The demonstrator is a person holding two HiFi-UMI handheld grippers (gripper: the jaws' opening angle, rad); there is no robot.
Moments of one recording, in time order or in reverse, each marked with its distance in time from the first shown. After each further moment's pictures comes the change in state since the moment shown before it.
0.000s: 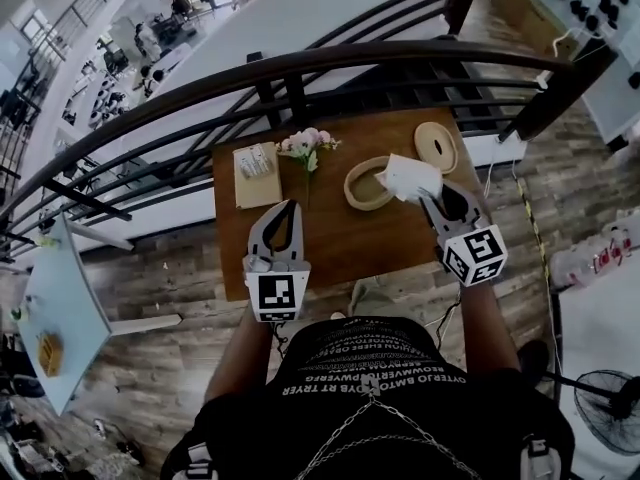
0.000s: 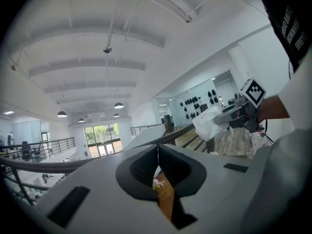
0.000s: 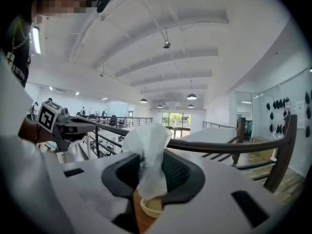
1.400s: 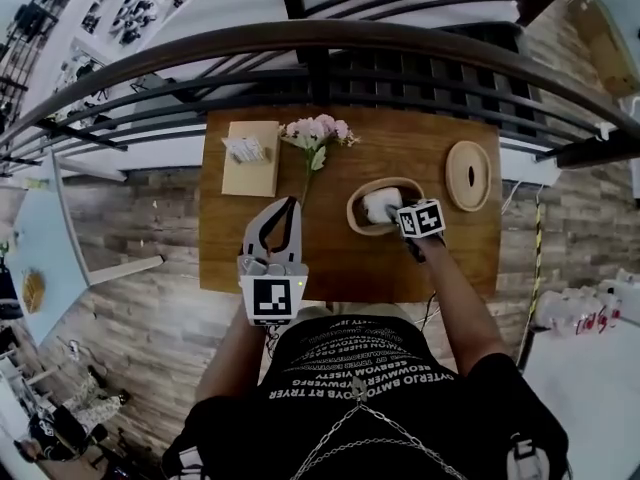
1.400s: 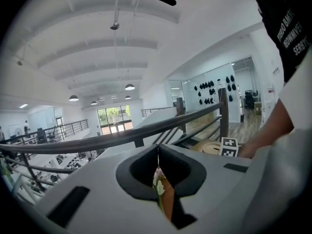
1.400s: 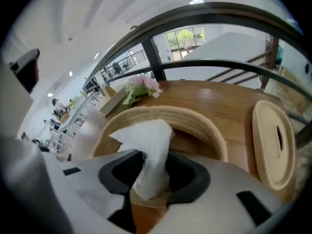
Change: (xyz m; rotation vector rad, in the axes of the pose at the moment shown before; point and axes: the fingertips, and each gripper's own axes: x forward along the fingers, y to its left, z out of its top) left arm 0.141 0.028 -0.076 -0.081 0.223 0.133; right arm 0.229 -0.053 -0.346 0.258 0.891 0.299
